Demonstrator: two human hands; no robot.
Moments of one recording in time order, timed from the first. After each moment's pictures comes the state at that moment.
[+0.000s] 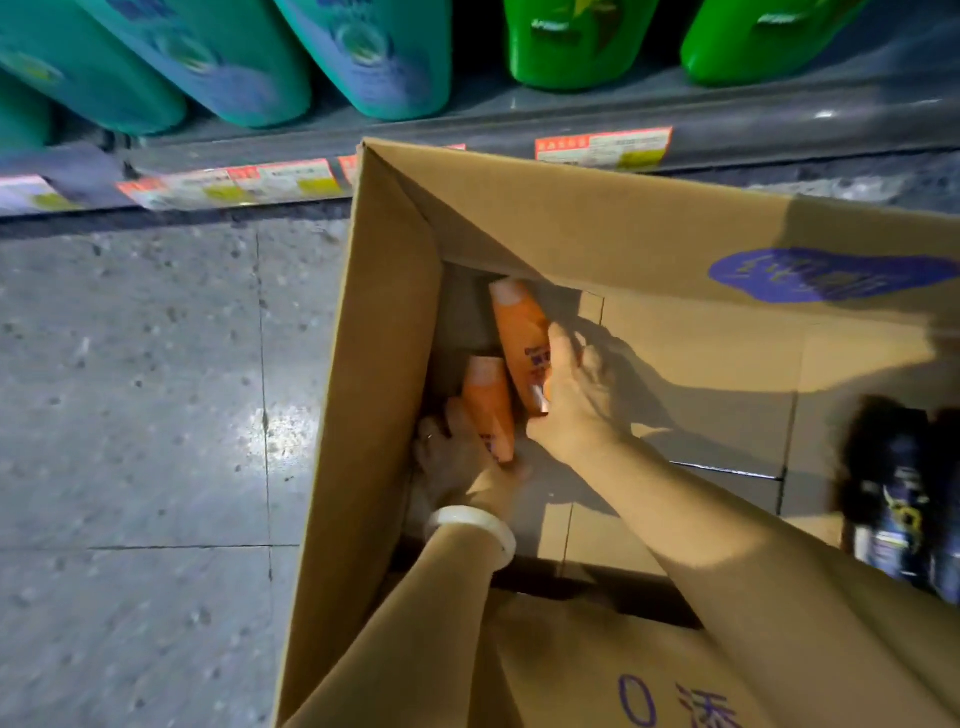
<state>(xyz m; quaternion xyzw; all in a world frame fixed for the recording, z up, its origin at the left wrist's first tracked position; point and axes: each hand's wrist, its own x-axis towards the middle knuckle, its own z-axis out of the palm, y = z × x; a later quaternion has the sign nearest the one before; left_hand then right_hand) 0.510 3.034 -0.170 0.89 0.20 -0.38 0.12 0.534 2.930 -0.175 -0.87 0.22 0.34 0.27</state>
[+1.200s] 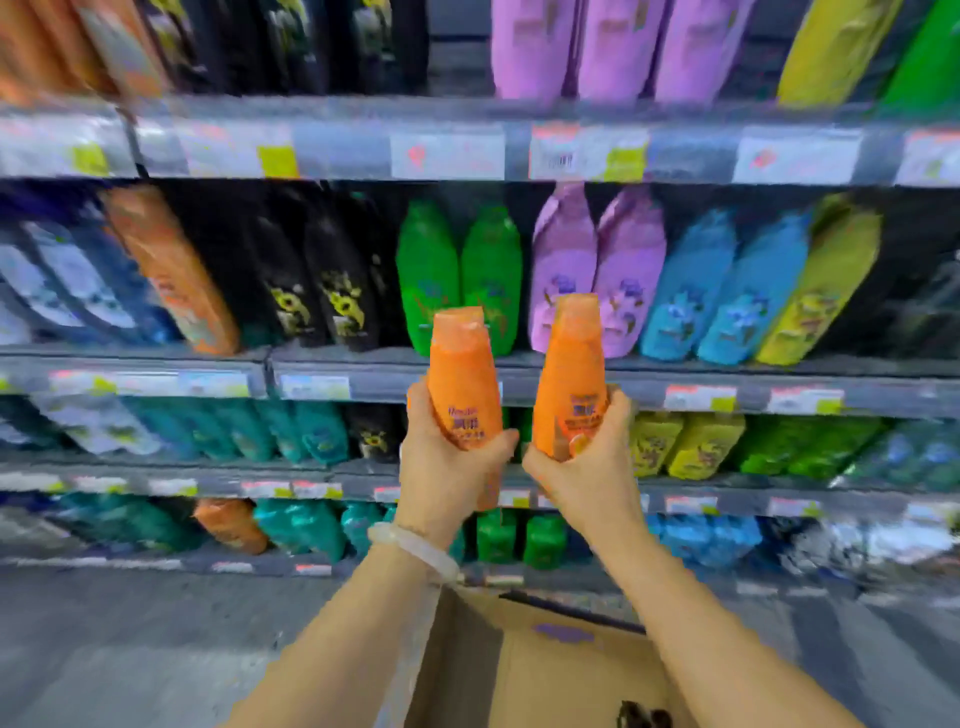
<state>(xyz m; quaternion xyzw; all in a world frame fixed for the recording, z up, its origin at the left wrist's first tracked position) 0.564 3.003 0.592 0.77 -0.02 0.05 0.63 0.534 2.874 0.595 -0.81 0.15 -0.16 0.54</state>
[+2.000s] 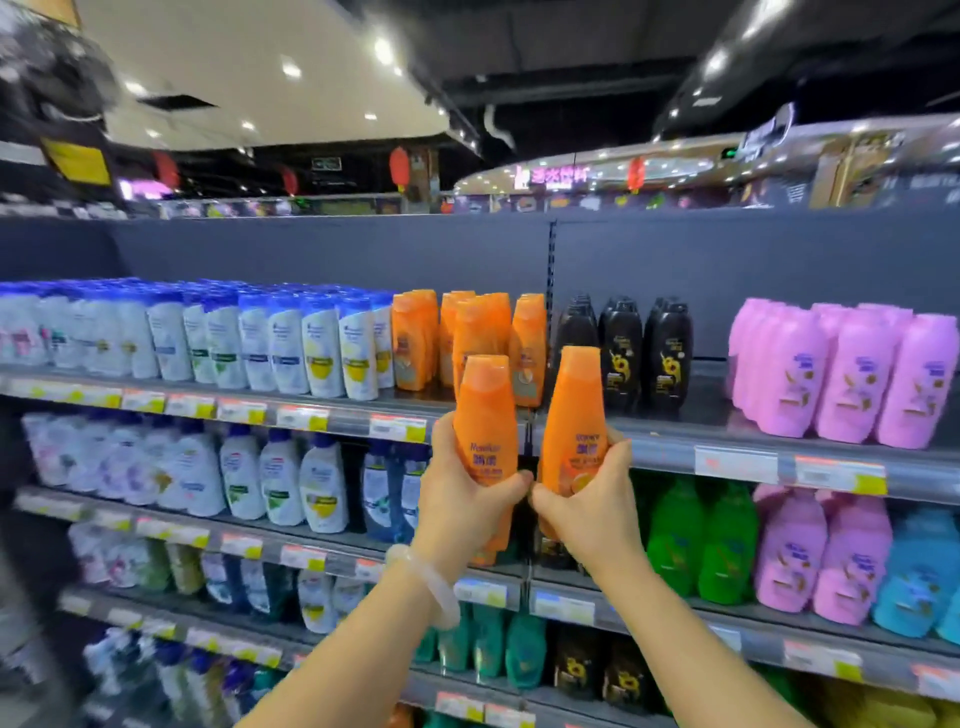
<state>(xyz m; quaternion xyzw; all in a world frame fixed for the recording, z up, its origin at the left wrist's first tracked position) 0.573 3.304 0.829 0.78 -0.08 0.22 0.58 0.572 3.175 0.820 -0.79 -0.04 -0.24 0.57</state>
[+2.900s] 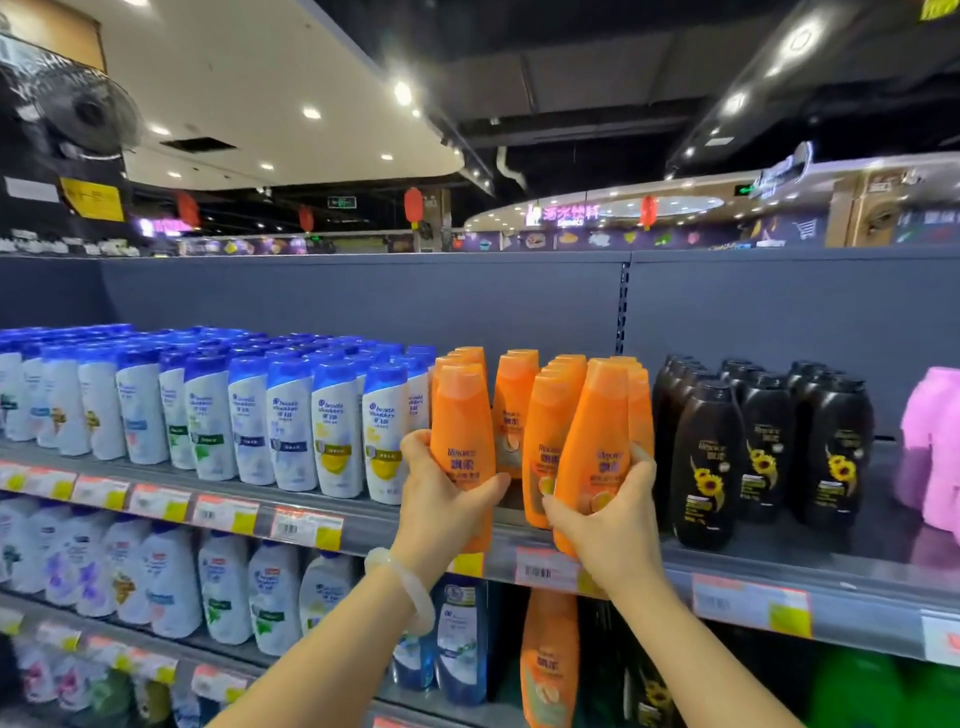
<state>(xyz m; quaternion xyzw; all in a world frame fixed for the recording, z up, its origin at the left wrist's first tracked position) 0.778 3.410 0.856 0.77 -0.07 0.27 0.57 0.771 3.252 0.839 -0.76 -0.06 -0.29 0.58</state>
